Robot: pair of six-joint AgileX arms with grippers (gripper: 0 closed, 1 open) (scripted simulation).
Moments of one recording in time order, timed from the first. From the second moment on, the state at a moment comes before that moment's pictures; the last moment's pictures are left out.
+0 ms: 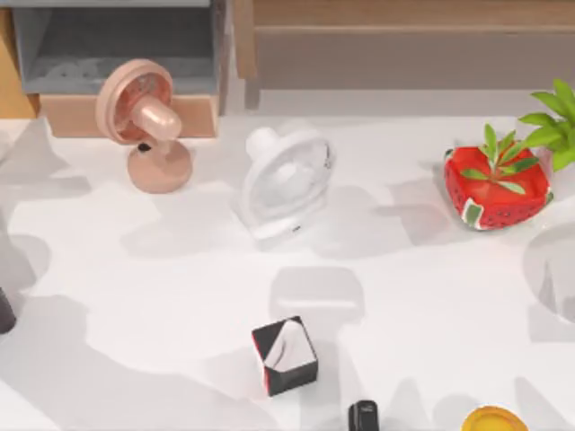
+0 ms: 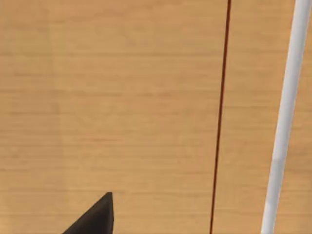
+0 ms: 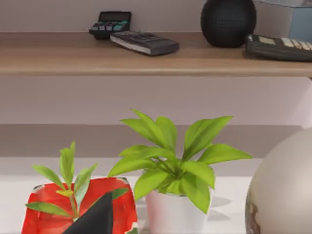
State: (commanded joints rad) left arm 0.41 2.28 1.10 1.17 0.46 1.58; right arm 0.00 0.00 0.00 0.00 0.00 0.00
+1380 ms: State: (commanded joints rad) left arm 0.39 2.33 1.21 1.11 0.44 1.58; right arm 0.00 0.00 0.00 0.00 0.00 0.00
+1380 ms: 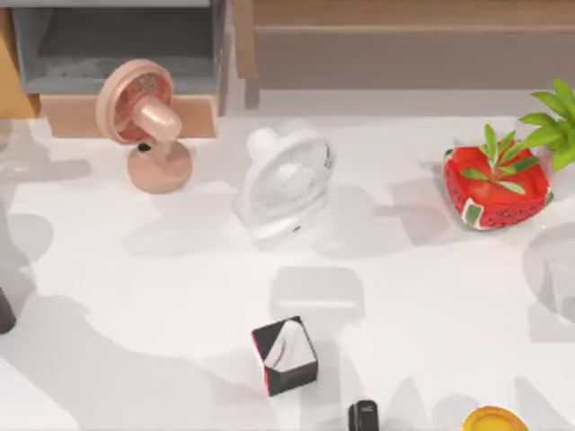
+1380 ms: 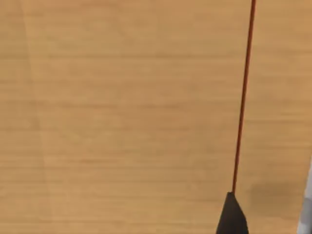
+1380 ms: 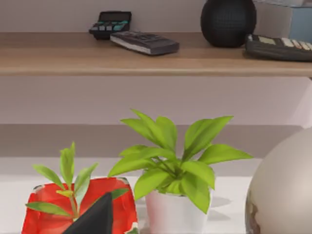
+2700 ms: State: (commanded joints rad) left arm 0.47 2.22 0.94 1.25 0.51 1.58; right arm 0.00 0.00 0.00 0.00 0.00 0.00
